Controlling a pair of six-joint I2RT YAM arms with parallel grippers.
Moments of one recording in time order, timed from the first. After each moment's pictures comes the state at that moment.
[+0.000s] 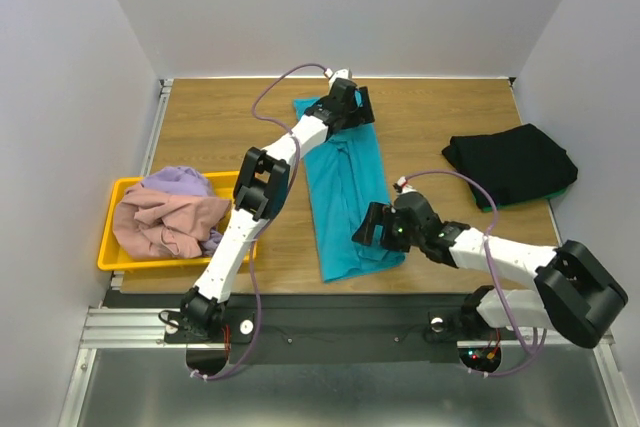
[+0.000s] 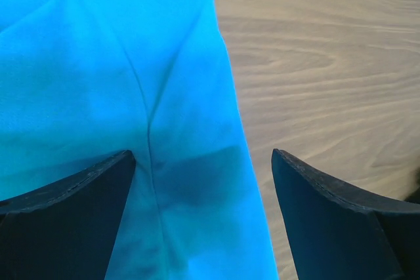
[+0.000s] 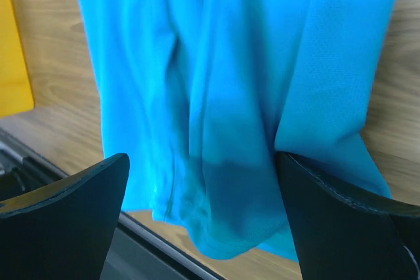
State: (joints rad) left arm -0.56 2.62 2.32 -0.29 -0.07 -0.64; right arm 0.70 1.22 0.46 -0.01 -0.10 0.84
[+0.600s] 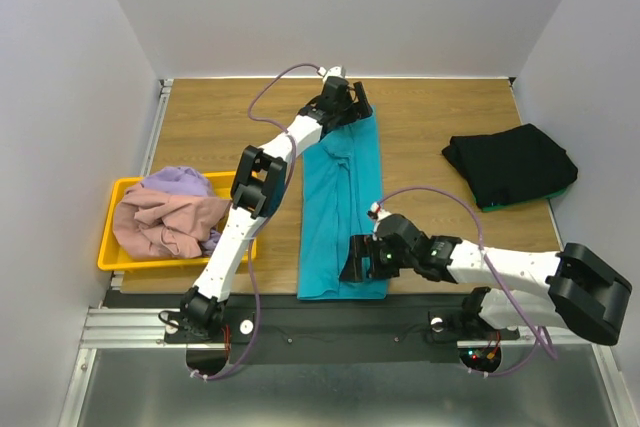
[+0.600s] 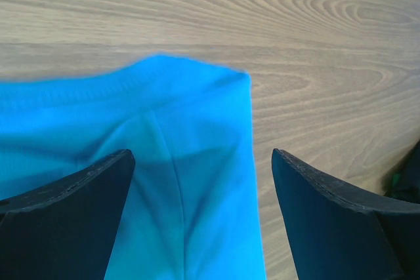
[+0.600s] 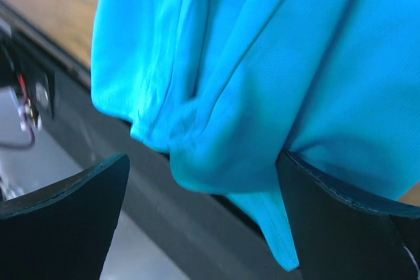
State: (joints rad) left arm -0.53 2.66 2.34 -0.18 0.03 -0.69; right arm 0.95 1.20 0.45 -0.06 -0.19 0.86
